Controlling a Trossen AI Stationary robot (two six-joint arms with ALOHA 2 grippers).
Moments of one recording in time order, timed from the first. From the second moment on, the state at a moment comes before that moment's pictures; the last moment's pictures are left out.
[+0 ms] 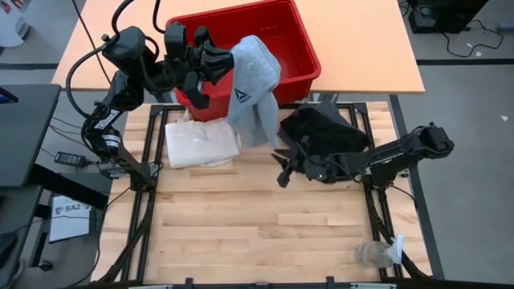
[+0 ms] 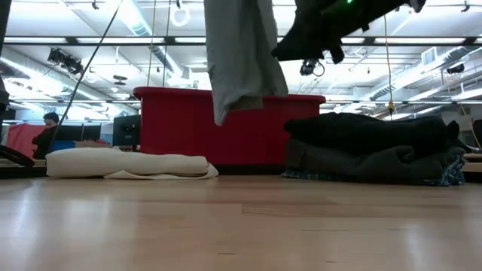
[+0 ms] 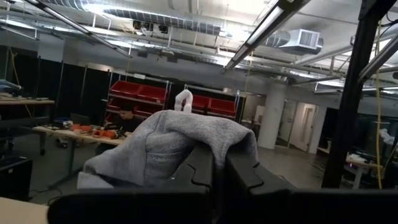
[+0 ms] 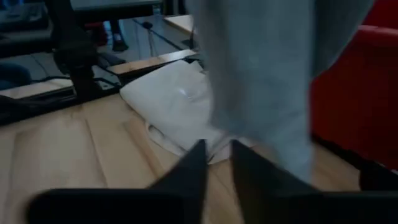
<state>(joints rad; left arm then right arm) 0.20 1.60 2.36 -0.41 0.12 -0.22 0.17 1.38 0.83 0.17 0.70 0.28</state>
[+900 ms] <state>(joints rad) 0.21 1.60 2.36 -0.41 0.10 -0.22 0.31 1.47 0.83 0.33 0.66 0.29</state>
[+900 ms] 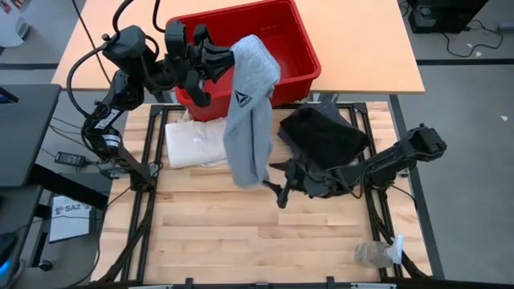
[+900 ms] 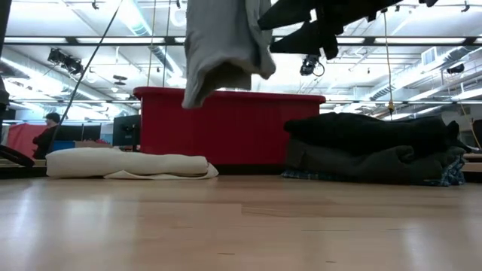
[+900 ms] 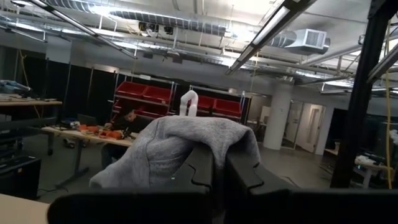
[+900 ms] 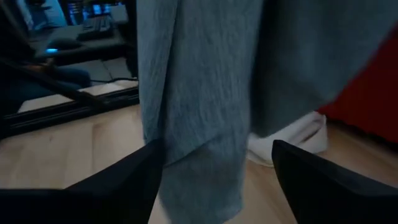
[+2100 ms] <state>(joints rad) 0.21 1.60 2.36 -0.37 0.06 -0.22 0.32 1.43 0.83 0.41 1.03 0.06</state>
